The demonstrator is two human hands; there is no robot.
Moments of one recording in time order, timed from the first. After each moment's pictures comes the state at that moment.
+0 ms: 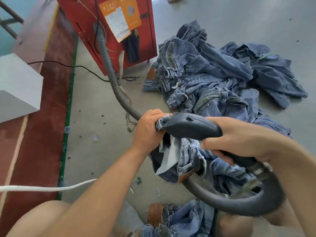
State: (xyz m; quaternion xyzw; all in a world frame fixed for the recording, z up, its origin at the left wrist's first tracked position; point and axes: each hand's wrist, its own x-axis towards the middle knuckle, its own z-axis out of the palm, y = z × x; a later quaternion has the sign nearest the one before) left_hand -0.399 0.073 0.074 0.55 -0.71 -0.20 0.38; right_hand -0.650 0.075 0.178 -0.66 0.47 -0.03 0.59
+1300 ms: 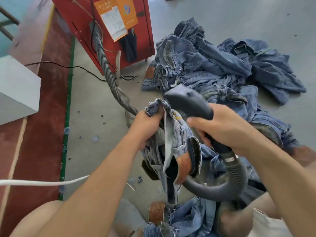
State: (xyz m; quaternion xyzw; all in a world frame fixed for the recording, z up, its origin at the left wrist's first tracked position) left_hand -0.395 0.056 0.086 0.69 -0.36 -0.54 0.32; right_hand -0.621 0.073 0.156 -0.62 0.54 -0.22 0.53
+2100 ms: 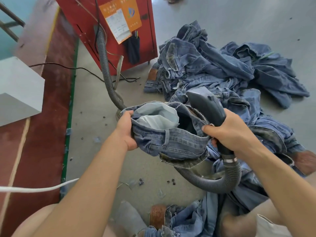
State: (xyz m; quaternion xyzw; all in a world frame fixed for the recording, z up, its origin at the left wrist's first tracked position) left_hand -0.344 0.048 0.076 0.61 -0.02 -0.69 0.39; right_hand -0.639 0.064 0.111 -0.53 0.63 -0.29 0.49
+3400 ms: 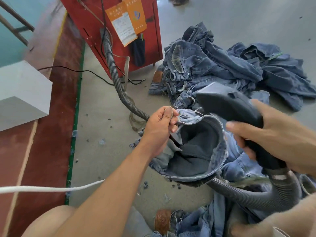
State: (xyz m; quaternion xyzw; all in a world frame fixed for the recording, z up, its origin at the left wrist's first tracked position) left_hand -0.419 0.058 0.094 0.50 -0.36 -0.60 0.51; right_hand -0.674 0.076 0.174 -0.60 0.55 -0.24 0.53
